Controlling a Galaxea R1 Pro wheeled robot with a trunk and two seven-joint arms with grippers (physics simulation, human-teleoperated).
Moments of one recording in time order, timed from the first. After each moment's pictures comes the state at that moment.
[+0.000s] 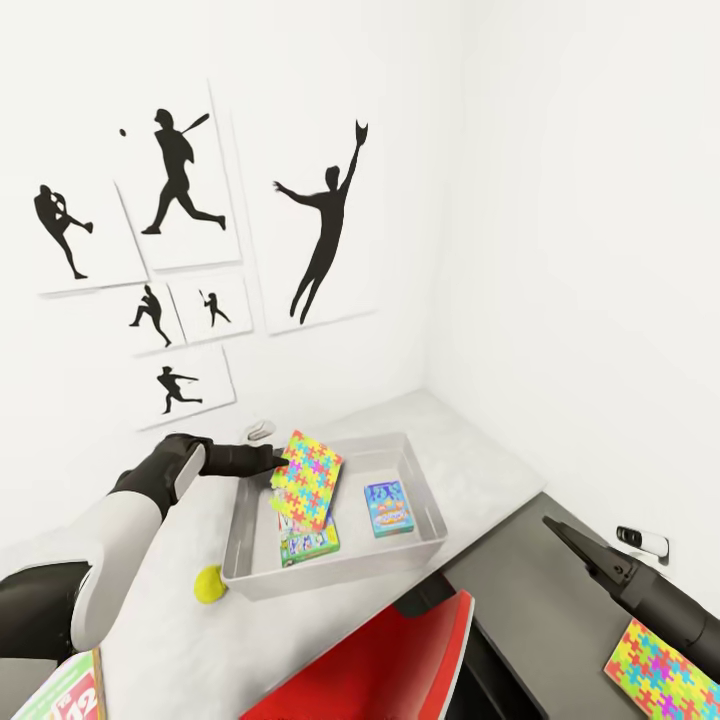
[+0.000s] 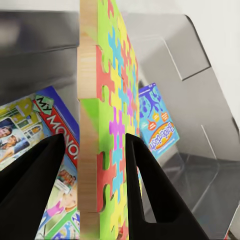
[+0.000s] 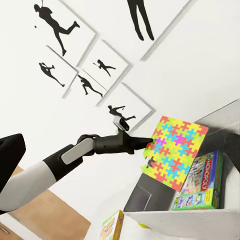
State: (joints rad) left arm -1.06 0.12 0.06 -0.40 0.02 0.72 -0.81; right arm -0.05 -0.25 -0.42 -1.56 -0.84 0.71 1.10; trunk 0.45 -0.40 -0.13
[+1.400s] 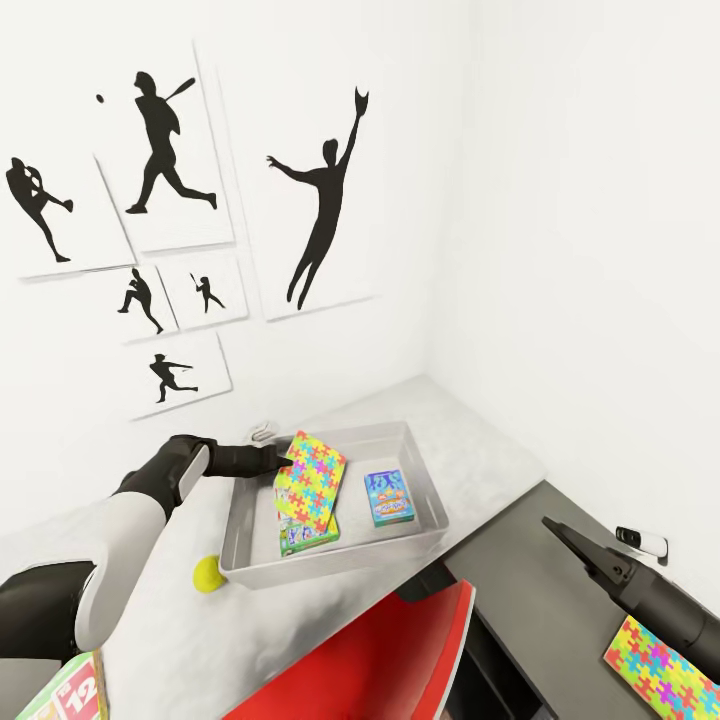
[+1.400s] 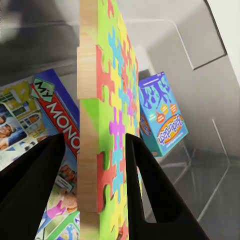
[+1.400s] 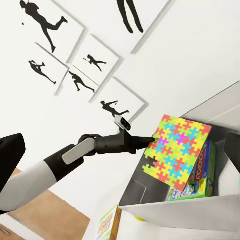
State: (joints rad) left arm -1.06 0.11 0.06 -0.39 0.02 0.70 -0.81; right arm -0.05 -0.25 -0.42 -1.56 -0.83 0.71 1.10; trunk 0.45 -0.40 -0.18
